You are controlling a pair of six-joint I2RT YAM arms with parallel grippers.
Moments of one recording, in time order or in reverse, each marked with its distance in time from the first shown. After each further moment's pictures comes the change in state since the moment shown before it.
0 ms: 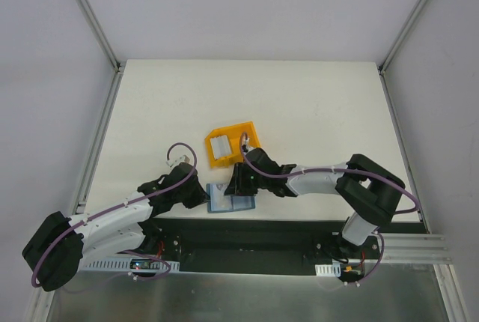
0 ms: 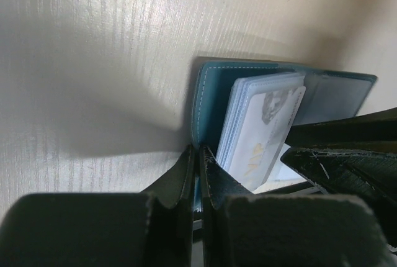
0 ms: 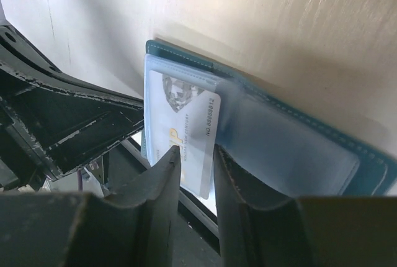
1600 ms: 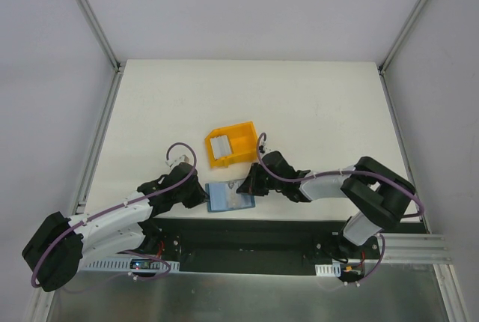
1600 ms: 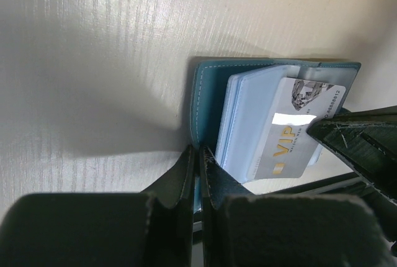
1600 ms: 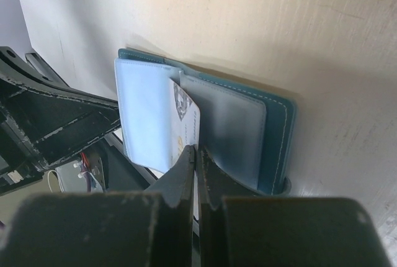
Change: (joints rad) left arm 0.000 -0.003 0.002 -0.006 -0.008 0.000; right arm -0.084 -0.066 -0.196 0.206 -0.026 0.048
